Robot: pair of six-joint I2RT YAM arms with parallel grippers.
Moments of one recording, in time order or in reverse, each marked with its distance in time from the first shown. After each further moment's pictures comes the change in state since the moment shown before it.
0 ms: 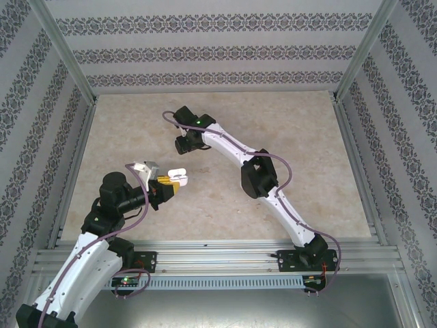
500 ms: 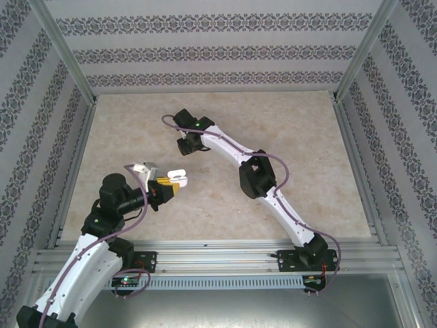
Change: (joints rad) left arm 0.002 -0.022 -0.015 0.000 0.000 -0.032; right arm 0.000 0.033 0.005 0.016 0.036 -0.038
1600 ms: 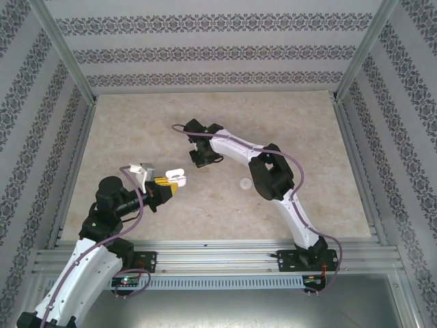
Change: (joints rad) left arm 0.003 -0.045 -0.006 0.005 0.004 -0.040; right arm 0.007 -0.364 -0.644 0.095 -0.026 0.116
